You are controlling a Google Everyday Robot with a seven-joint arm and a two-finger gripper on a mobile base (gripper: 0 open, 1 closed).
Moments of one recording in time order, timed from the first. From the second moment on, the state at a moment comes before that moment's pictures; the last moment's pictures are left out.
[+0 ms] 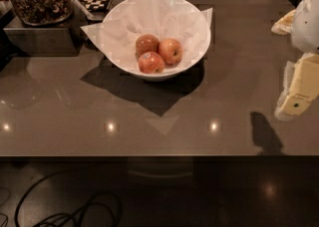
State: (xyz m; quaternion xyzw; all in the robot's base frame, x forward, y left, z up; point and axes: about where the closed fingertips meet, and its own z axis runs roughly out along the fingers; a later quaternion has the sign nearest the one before) arm 0.438 -0.217 0.976 -0.60 0.78 -0.03 0.16
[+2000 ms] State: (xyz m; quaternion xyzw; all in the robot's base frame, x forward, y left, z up) arm 0.572 -0.107 0.969 -0.70 0.68 0.09 0.22
